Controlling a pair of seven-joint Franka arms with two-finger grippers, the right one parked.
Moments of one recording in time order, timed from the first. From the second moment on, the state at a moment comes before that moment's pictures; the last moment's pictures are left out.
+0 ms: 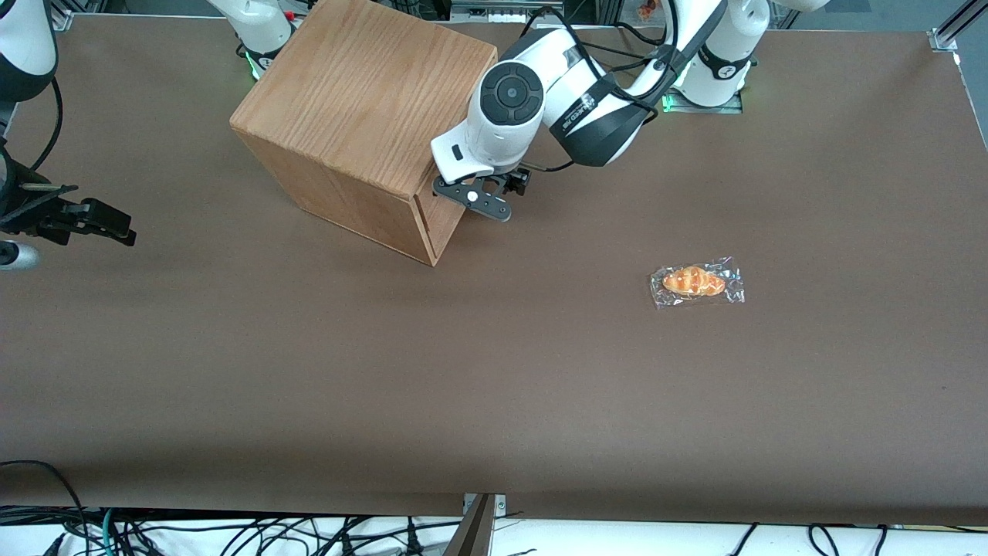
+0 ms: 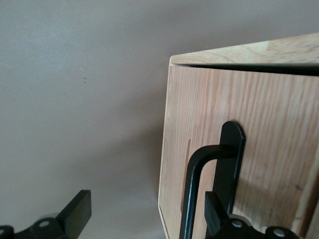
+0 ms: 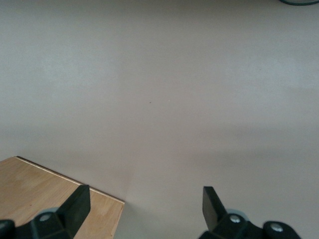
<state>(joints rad) -0.58 0.53 -0.29 -1.40 -0.16 1.84 -0.44</state>
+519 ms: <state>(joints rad) -0.58 0.54 -0.29 -1.40 -0.16 1.85 -0.44</state>
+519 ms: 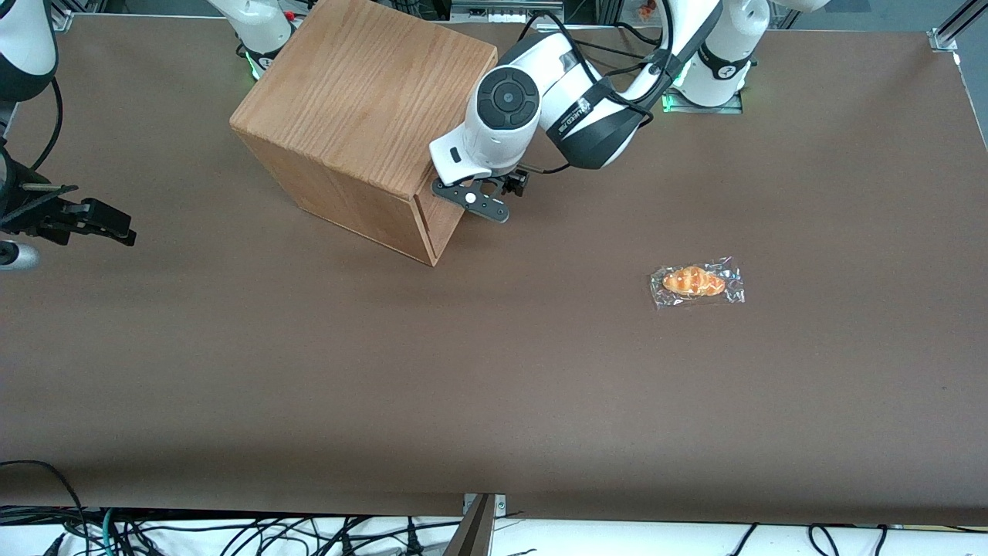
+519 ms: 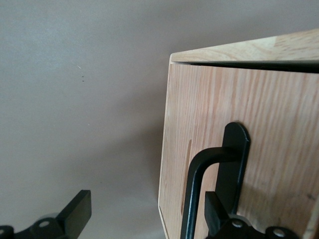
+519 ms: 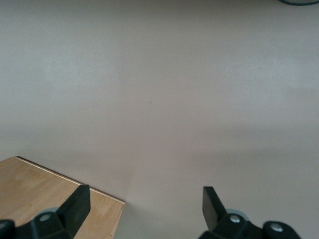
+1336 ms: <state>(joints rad) -0.59 0.55 -0.29 -1.42 -0.16 1.88 -0.44</state>
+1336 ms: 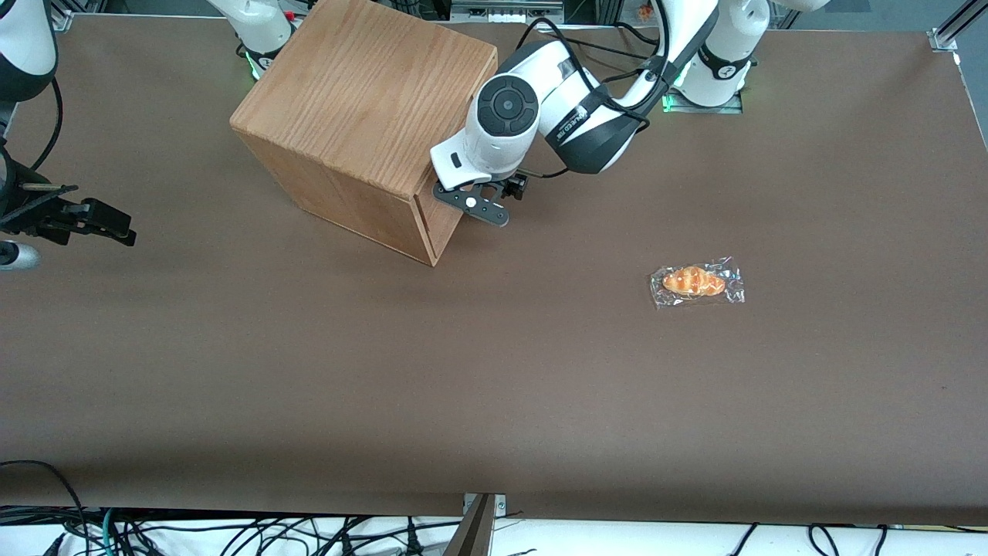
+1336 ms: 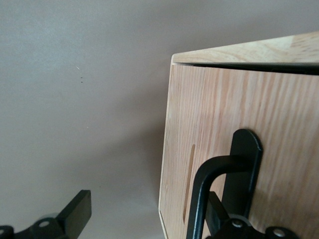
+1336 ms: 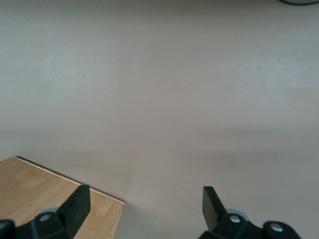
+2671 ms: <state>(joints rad) -0.53 0.54 -0.28 -1.44 -0.15 1.82 -0.42</state>
